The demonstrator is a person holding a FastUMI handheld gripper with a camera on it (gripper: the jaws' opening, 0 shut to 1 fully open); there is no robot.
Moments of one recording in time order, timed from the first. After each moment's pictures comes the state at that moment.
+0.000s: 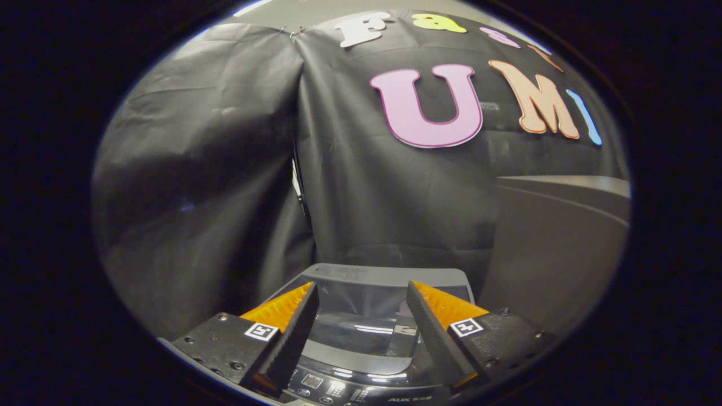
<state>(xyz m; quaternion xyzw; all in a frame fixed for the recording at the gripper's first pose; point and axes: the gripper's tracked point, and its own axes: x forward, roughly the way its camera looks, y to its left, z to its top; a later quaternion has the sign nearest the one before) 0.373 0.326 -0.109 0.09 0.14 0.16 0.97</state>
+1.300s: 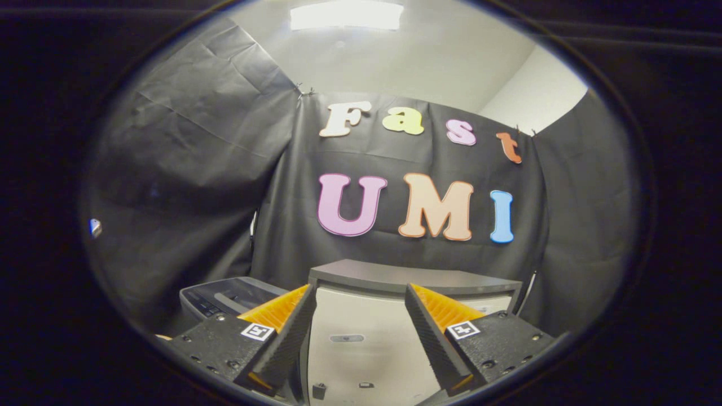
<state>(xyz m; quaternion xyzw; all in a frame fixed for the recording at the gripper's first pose) 0.169 0.072 0.006 -0.04 -0.04 0.03 1.00</state>
